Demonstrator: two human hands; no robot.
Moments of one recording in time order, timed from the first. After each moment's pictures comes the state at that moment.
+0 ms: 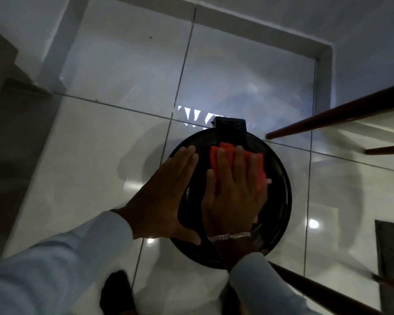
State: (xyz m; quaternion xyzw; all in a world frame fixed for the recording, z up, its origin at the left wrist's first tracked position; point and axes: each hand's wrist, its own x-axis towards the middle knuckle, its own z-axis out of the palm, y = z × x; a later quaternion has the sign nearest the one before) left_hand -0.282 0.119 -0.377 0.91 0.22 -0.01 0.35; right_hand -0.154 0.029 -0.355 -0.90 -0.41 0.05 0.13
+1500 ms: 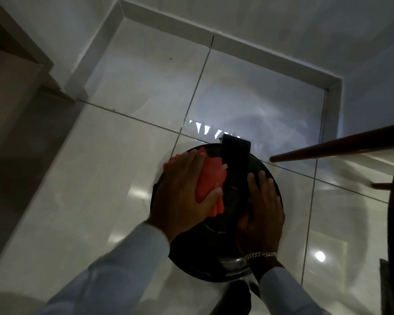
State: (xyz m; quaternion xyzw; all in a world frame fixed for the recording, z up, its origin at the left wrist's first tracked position) left_hand -0.221 0.104 -0.358 0.83 0.45 0.17 0.29; right_hand -0.079 -0.006 -0.371 -0.86 -0.45 0.09 0.21
